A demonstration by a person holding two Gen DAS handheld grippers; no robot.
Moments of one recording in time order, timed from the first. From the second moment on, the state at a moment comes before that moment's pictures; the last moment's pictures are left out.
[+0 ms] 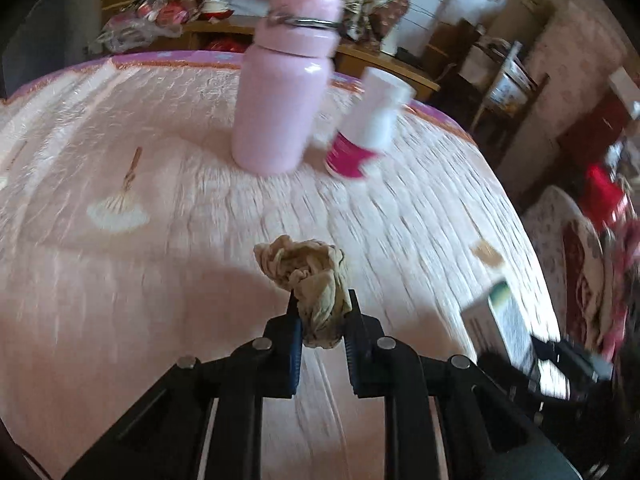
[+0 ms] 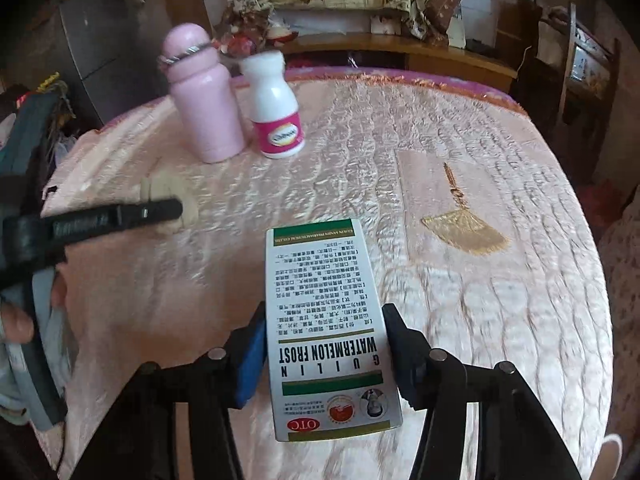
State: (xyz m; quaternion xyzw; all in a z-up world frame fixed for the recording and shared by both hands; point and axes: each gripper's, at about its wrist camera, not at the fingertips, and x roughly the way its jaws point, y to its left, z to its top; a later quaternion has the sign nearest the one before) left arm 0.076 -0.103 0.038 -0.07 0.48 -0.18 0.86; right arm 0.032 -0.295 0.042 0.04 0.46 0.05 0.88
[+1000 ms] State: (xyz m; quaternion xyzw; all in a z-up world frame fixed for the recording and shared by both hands) left arm -0.125 -0.236 0.069 0.03 0.44 -0.29 0.85; right arm -0.182 -0.389 0.059 0.14 0.43 -0.07 0.89
